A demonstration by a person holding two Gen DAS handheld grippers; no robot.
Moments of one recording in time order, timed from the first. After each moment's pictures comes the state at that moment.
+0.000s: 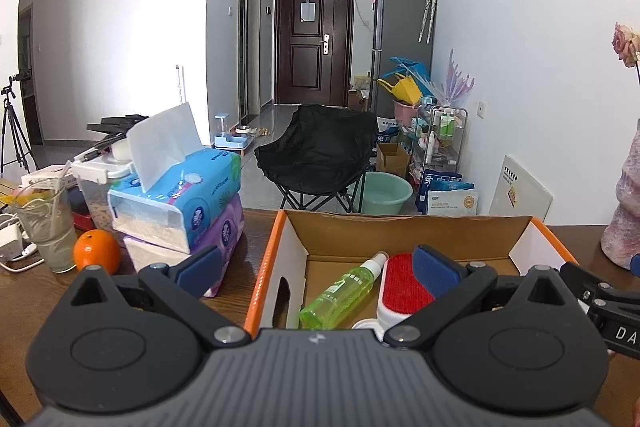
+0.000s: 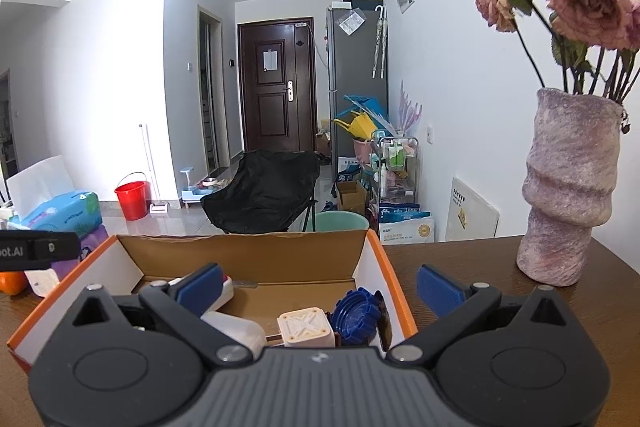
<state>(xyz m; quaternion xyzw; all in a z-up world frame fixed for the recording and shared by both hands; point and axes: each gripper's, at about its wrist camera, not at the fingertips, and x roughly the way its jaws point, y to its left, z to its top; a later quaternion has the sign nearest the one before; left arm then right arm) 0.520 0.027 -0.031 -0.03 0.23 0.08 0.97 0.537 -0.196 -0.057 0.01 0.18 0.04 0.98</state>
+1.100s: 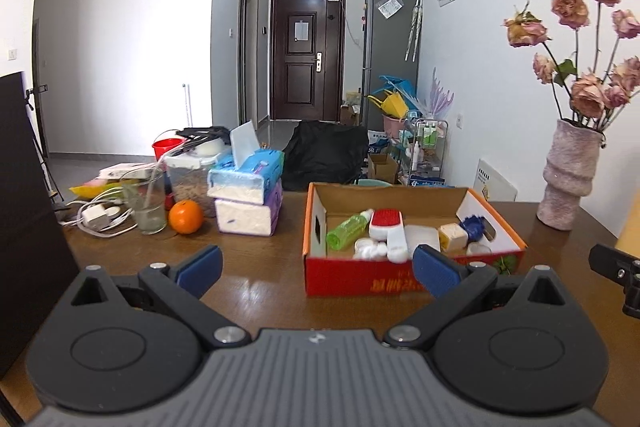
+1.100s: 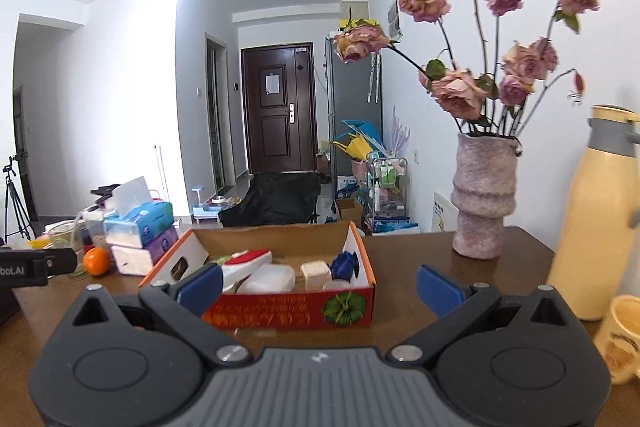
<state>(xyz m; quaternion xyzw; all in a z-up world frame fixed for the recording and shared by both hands) 0.276 0.029 0.025 -0.02 0.20 0.06 0.98 0.288 -0.214 0.009 0.02 0.15 0.04 0.99</state>
